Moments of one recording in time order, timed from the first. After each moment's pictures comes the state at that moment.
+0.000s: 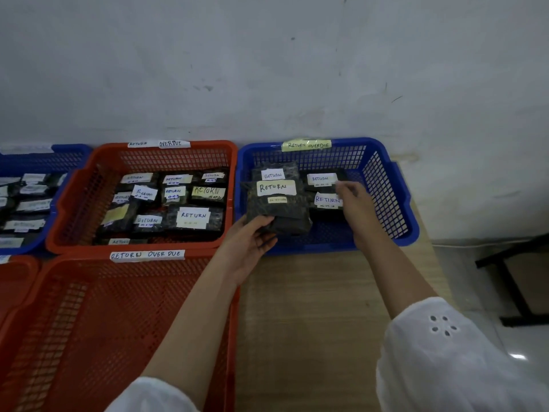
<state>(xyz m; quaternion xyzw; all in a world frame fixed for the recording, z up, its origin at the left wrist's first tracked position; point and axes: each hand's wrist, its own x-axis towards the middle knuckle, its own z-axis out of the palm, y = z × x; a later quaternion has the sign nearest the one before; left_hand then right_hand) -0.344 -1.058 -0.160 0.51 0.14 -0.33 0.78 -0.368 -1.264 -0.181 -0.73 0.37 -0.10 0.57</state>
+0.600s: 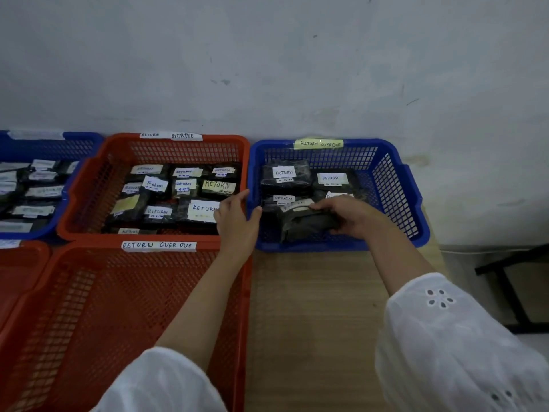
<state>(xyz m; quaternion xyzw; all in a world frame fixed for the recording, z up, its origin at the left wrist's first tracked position) -0.318 -1.040 -0.187 0.88 0.00 -0.06 0.47 -0.346 -1.243 -0.168 -0.65 0.35 0.21 0.65</state>
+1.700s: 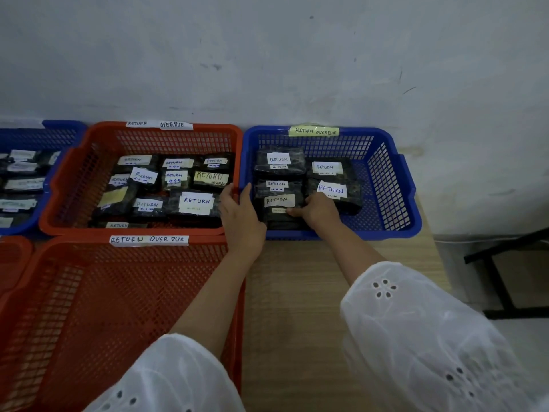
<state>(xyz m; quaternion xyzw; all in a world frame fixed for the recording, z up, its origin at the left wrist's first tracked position) -0.329 -1.058 -0.200 0.94 -0.05 -0.03 0.35 -0.331 -1.208 -0.211 -0.86 0.32 0.13 0.37</state>
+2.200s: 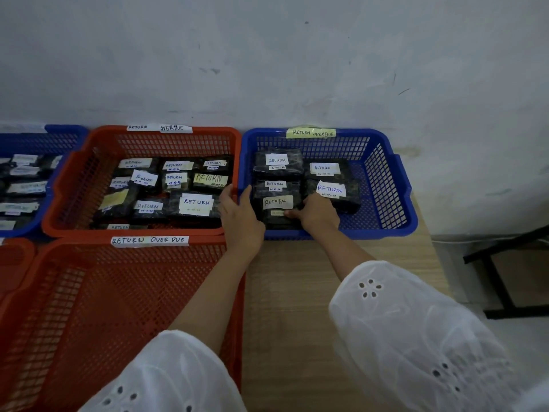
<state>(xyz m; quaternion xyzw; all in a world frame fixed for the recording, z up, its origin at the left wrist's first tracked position) -0.328 -1.058 -0.199 0.93 -0.06 -0.05 0.35 -0.338 -1.196 -0.203 -0.89 0.35 0.11 0.28</state>
